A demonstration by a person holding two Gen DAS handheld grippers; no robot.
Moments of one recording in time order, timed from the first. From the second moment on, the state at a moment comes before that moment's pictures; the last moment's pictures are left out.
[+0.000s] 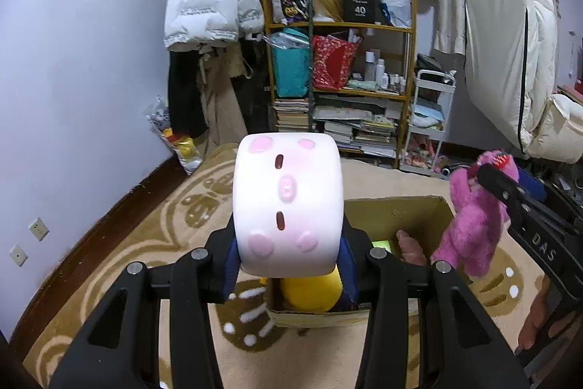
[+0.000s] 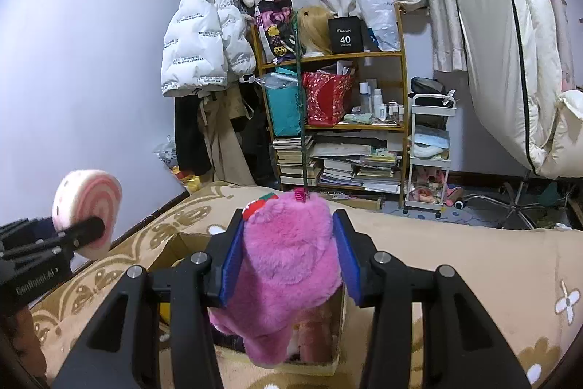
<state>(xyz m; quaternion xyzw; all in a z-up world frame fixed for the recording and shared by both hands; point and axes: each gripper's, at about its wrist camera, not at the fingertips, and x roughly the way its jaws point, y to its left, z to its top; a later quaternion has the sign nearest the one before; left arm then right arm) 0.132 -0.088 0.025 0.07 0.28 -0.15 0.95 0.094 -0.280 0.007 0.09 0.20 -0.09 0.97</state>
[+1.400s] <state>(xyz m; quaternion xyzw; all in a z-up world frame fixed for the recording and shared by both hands) 0.142 -0.133 -0.043 0.12 0.36 -0.17 0.91 0.108 -0.299 -0.040 0.17 0.26 -0.05 0.95</state>
